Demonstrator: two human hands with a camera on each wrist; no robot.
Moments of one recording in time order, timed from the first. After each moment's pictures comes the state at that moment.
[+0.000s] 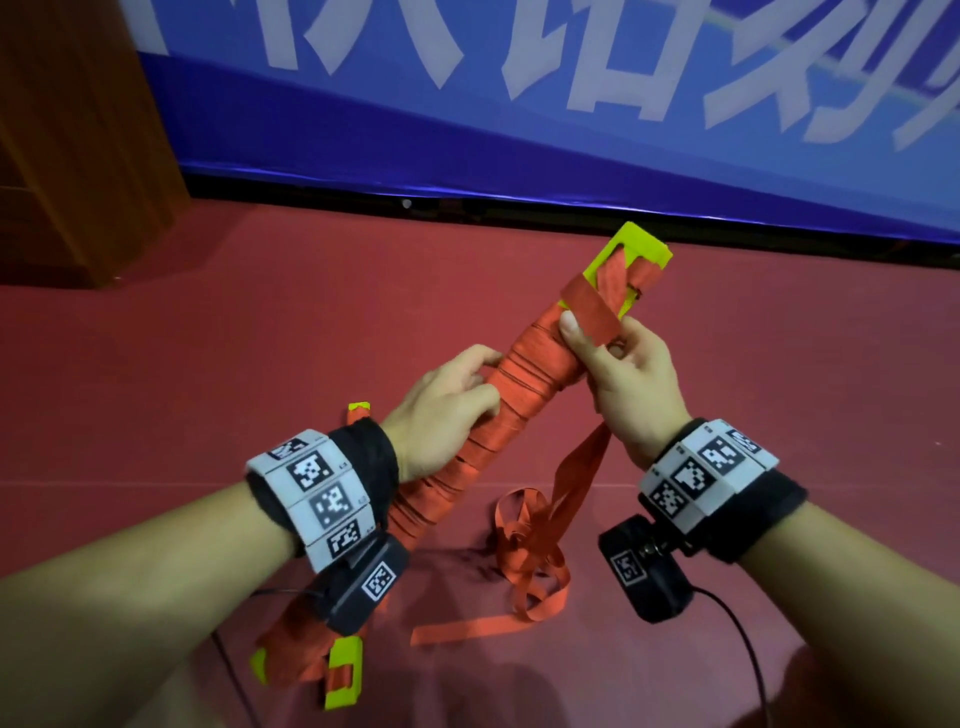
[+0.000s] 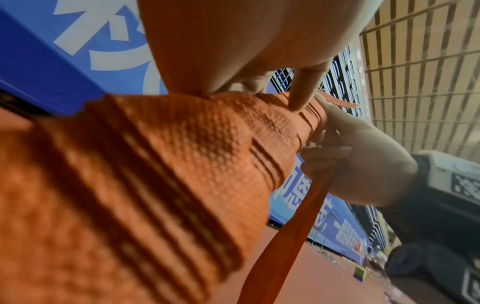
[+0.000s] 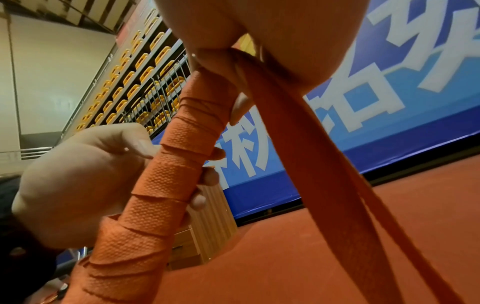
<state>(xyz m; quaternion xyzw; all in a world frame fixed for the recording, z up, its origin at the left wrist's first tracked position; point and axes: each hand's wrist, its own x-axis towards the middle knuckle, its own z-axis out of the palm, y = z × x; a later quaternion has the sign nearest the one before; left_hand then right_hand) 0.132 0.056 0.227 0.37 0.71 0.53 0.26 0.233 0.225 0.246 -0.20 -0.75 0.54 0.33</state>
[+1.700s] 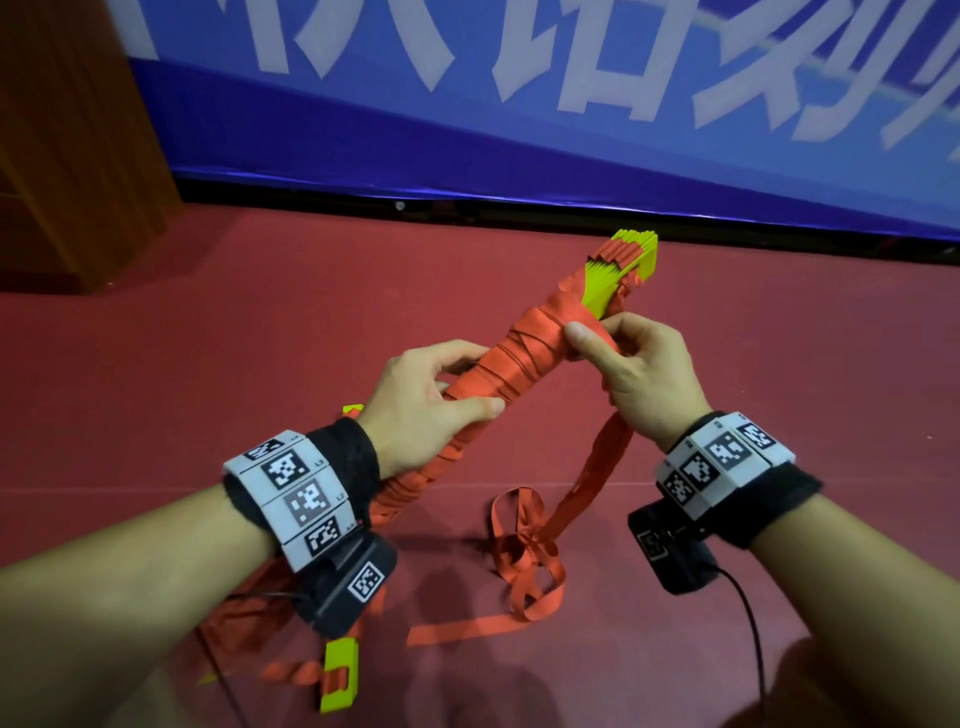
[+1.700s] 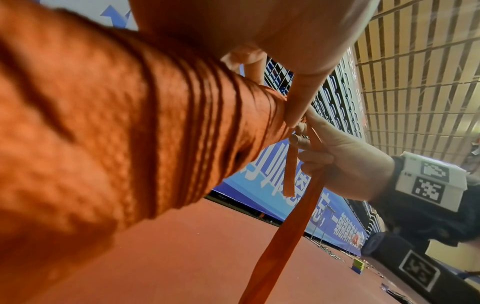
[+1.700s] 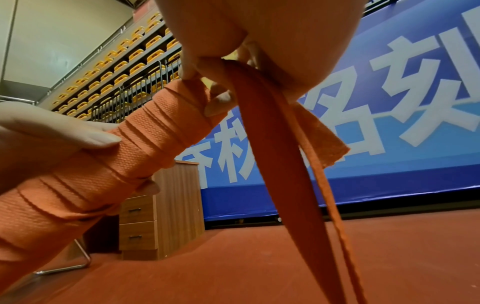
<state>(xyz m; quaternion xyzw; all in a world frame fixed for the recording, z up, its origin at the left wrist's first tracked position) 0.130 0.051 0.229 0.37 0.70 0.58 0.19 0.247 0.250 0.255 -0.19 -0.81 0.47 0.30</state>
